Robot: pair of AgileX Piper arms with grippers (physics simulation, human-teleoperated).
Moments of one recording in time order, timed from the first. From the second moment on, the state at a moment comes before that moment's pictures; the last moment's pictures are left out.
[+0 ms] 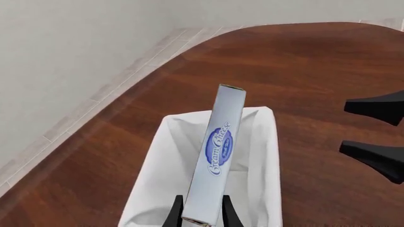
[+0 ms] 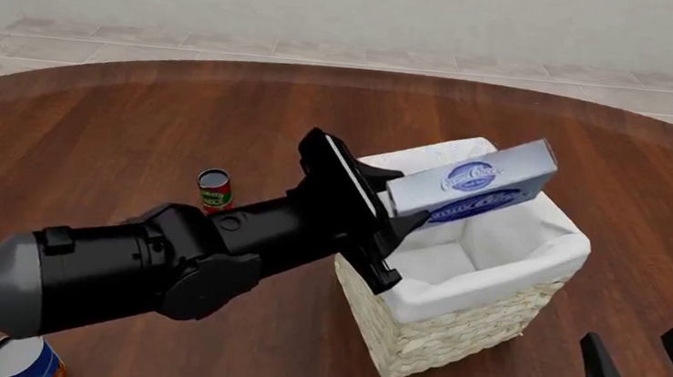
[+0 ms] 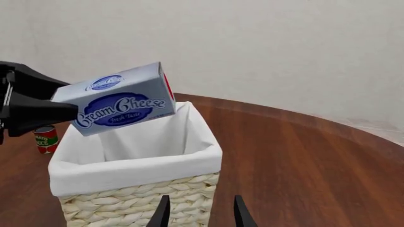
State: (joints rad) left arm -0.91 1.48 -0.99 -0.21 0.29; right arm 0.12 0.00 -0.01 -0.01 -0.08
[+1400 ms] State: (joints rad) left arm -0.92 1.52 -0.97 -0.24 0.27; right arm 0.12 0.00 -0.01 -0.01 -0.08
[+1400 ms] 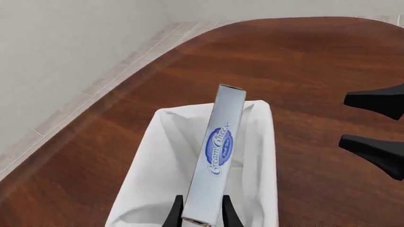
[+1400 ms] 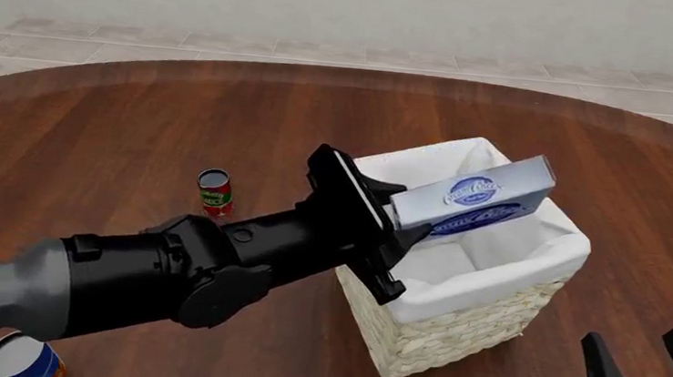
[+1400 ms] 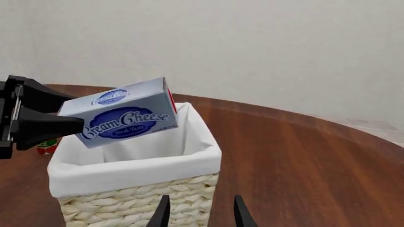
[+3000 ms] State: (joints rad) left arm -0.90 1.52 -1.01 -0.22 0.29; right arm 0.12 0.00 -0.01 -0.01 -0.08
